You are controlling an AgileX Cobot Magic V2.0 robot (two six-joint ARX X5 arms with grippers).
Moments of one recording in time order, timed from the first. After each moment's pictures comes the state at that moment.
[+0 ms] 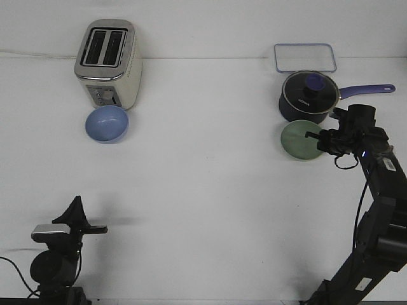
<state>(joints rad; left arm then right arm) 0.03 0.01 0.03 0.07 -0.03 0.00 -0.25 1.85 1.45 -0.68 -0.26 0.14</state>
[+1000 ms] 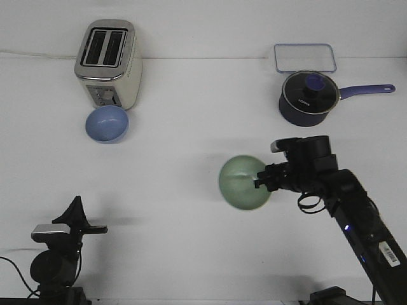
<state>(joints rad) 0.03 0.01 0.03 0.07 -0.03 0.00 0.27 1.26 1.09 -0.75 -0.43 0.19</state>
